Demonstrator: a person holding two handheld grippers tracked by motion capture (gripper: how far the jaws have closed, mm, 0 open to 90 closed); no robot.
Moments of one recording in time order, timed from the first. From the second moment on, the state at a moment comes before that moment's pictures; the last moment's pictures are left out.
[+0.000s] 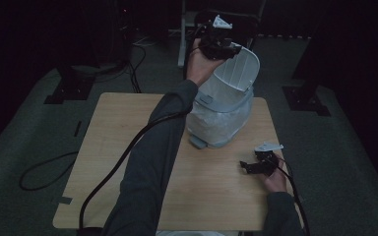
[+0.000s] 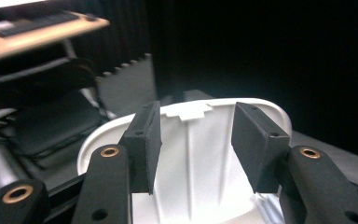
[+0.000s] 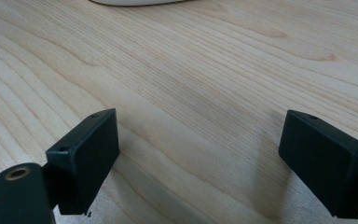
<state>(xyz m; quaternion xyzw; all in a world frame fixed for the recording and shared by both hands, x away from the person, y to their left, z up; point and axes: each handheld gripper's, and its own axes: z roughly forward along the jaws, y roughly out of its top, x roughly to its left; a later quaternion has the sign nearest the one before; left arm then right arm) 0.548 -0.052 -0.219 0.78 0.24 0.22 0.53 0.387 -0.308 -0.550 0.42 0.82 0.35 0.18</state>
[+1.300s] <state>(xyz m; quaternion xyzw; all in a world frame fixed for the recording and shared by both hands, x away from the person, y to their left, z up) 0.553 -0.087 -0.220 0.78 0.27 0.23 0.52 0.388 -0.307 -0.550 0.42 0.82 0.35 0.18</state>
